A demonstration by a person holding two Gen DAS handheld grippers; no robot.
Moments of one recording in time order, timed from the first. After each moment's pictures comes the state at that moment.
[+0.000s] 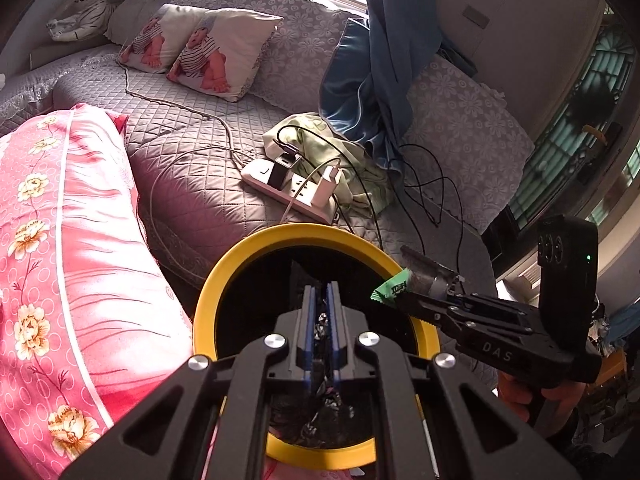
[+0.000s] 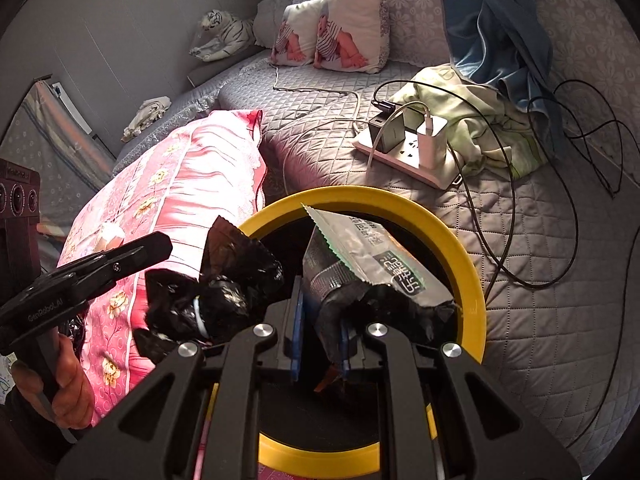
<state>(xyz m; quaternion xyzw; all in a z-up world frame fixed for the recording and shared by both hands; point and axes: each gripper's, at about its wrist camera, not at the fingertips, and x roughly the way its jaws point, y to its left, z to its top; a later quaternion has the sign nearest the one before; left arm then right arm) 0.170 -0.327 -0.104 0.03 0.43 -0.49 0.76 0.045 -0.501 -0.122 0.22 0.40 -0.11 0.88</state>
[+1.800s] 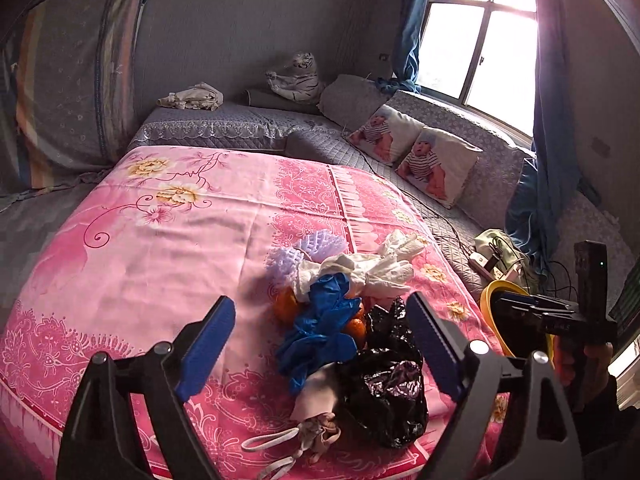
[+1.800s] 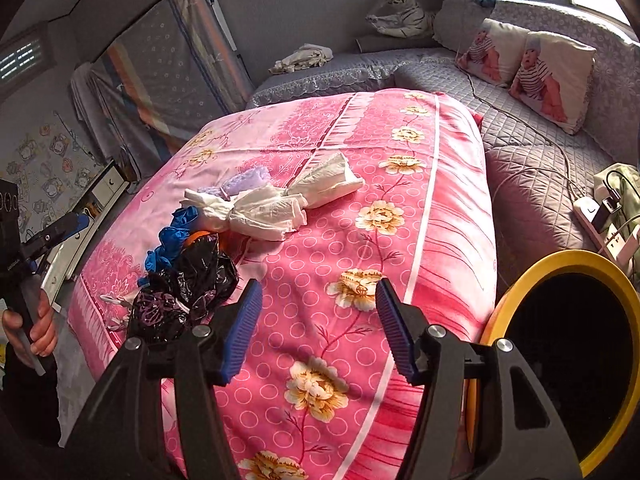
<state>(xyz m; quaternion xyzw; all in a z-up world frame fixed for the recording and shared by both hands) 0.125 0.109 -0.046 -0.06 0.32 -0.19 0.92 0.129 -0.246 -0.090 0.09 0.39 0.15 0.90</state>
